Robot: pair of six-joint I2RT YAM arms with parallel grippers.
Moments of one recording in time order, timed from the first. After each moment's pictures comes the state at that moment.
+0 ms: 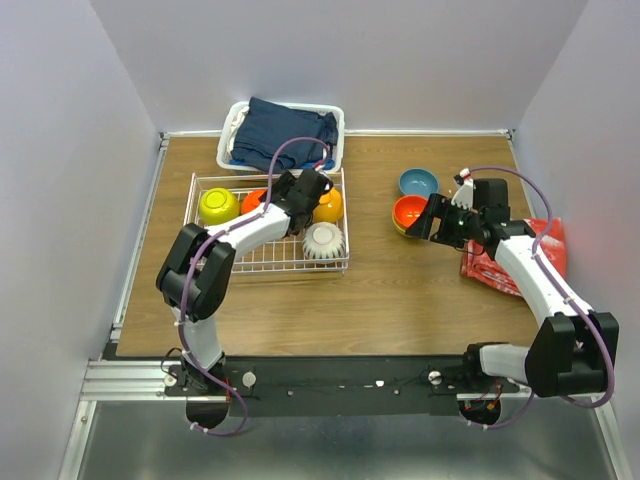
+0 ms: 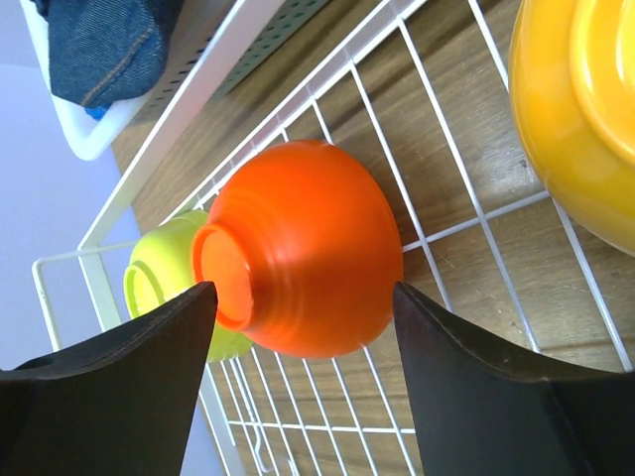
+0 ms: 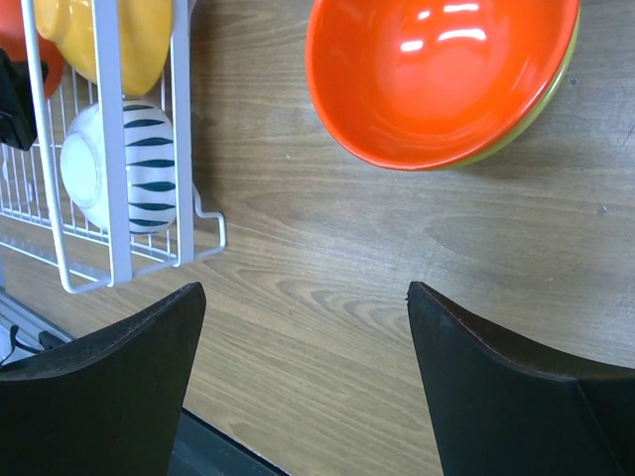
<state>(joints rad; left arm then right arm) -0.59 1.82 1.27 -0.32 -0.66 0.34 0.06 1.26 0.90 -0.44 -0.46 0.34</state>
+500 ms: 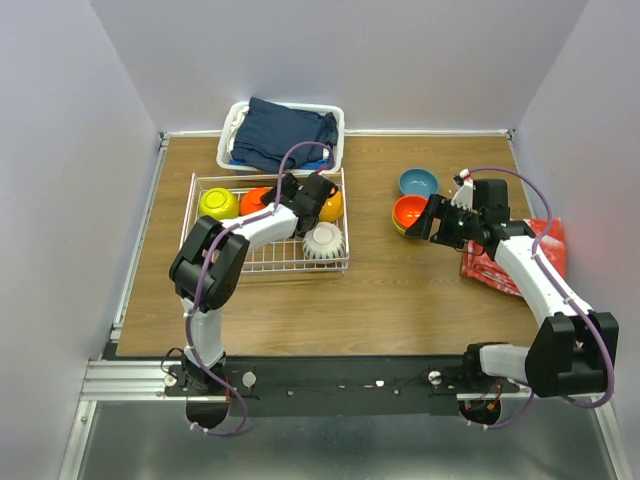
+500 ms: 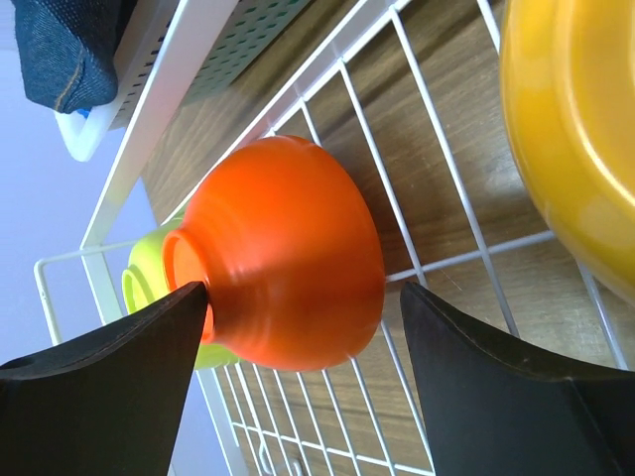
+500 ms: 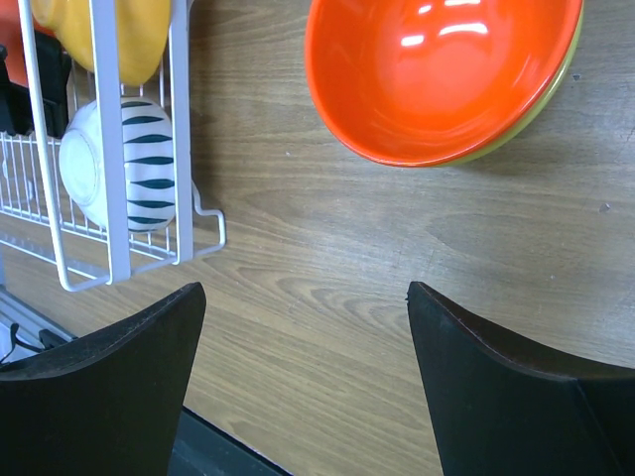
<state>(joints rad) -0.59 1.92 1.29 -0.29 -0.74 0.36 0.06 1.26 0.89 -0.44 -0.47 0.34</state>
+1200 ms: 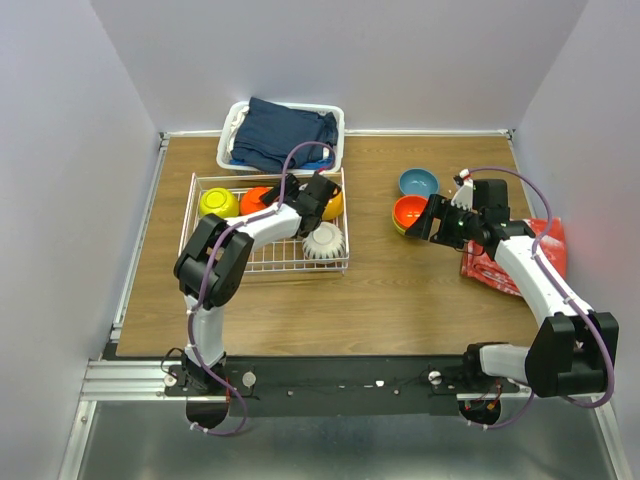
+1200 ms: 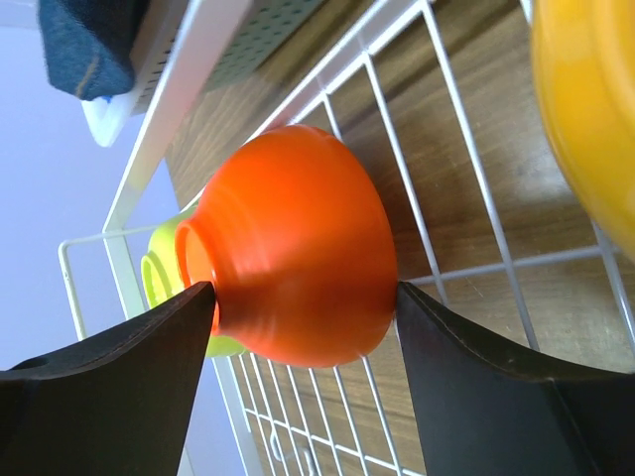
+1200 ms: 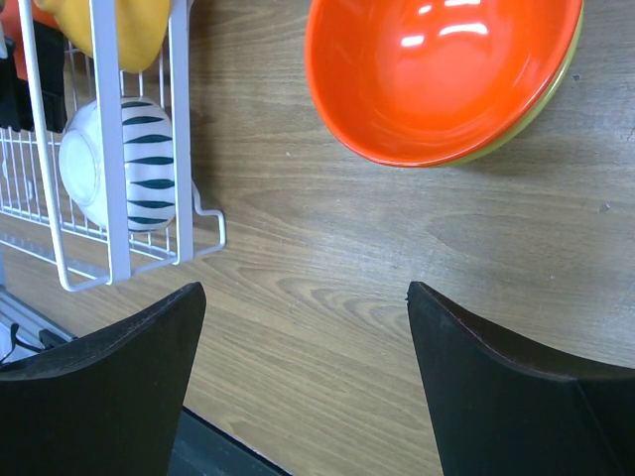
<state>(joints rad) -0.60 1.95 1.32 -0.30 -0.83 0.36 0.06 1.26 0.89 -0.44 -0.47 0.34</state>
